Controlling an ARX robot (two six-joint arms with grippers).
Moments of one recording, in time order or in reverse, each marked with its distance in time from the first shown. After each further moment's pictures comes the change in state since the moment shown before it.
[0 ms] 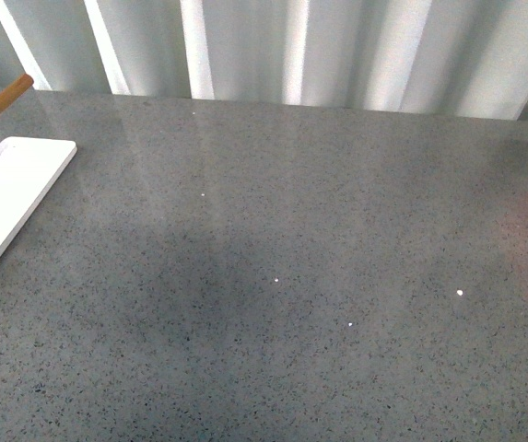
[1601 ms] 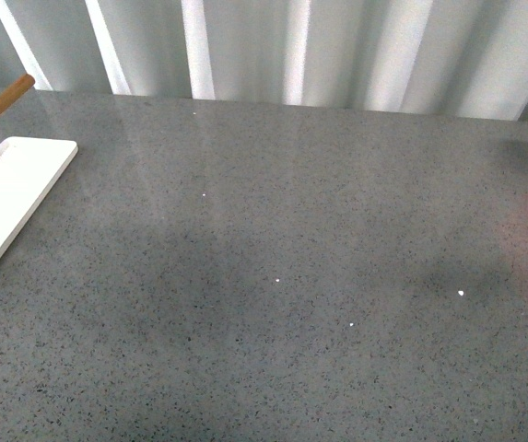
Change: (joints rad) left arm 0.000 0.000 0.000 0.000 0.000 0.000; right arm 0.423 -0.964 -1.083 0.962 -0.183 0.302
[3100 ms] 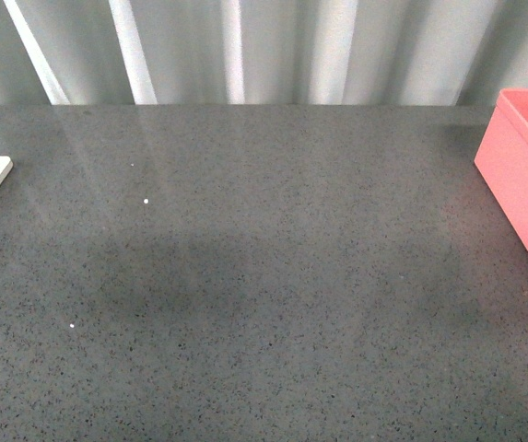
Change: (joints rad) left arm 0.000 0.002 0.000 0.000 0.005 0.000; right arm 0.001 -0.335 0.000 -0.340 0.013 0.003
